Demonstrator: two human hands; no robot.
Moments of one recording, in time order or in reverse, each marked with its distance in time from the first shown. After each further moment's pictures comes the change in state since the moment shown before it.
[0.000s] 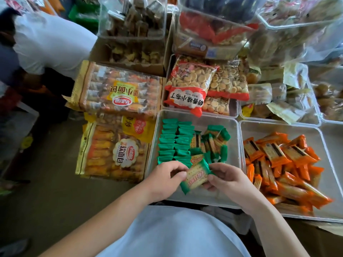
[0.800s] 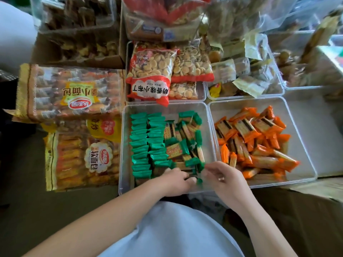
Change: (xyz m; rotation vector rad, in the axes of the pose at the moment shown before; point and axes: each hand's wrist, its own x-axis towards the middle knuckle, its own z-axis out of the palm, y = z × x) left_hand 0.062 0.009 0.094 0.637 -0.578 -0.166; right_hand -0.041 0.042 -0.029 -0.418 0.359 -0.056
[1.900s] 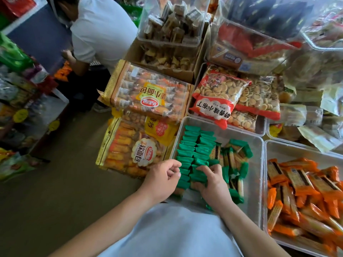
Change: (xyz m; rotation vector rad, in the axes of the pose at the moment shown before) left_hand -0.101 -0.110 -0.011 -0.724 0.930 0.038; right_hand 0.085 -0.037 0.127 -0.391 -0.141 -0.365
